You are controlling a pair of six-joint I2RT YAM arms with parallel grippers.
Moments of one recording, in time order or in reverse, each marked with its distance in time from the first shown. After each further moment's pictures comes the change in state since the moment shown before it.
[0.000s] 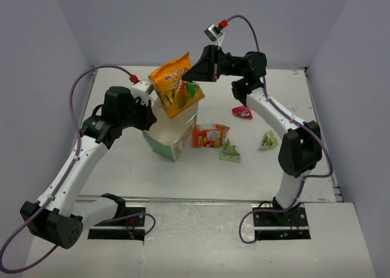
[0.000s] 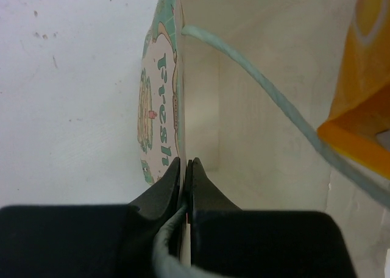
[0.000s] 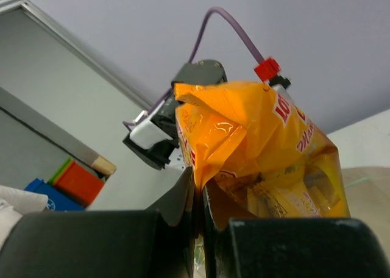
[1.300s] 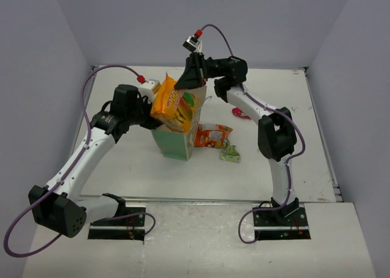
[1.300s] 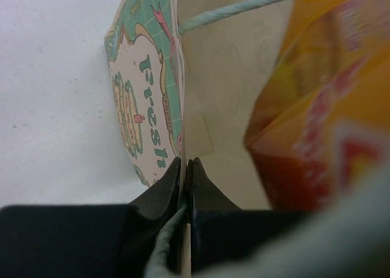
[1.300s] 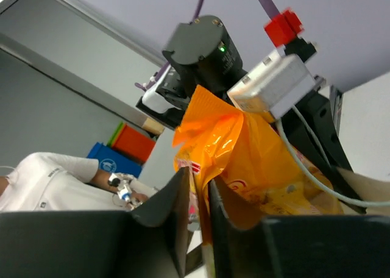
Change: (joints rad) left arm -0.005 0.092 -0.030 0.072 0.109 -0.088; right arm 0.040 0.307 0.253 0.363 -0.151 0.453
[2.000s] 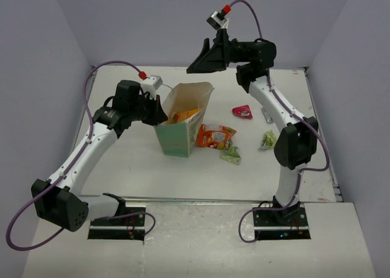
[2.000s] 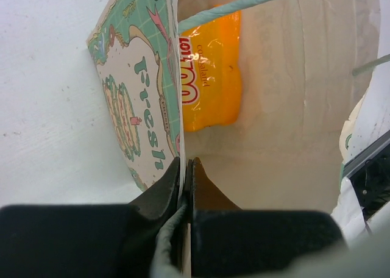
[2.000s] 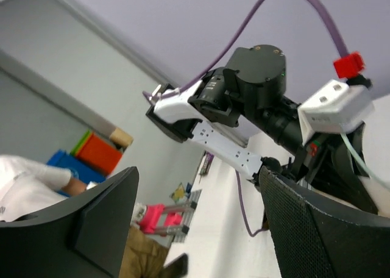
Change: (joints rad) left arm -0.005 0.061 0.061 0.000 0.018 -0.032; right arm -0.082 -0.137 0.077 -0.220 -0.007 -0.134
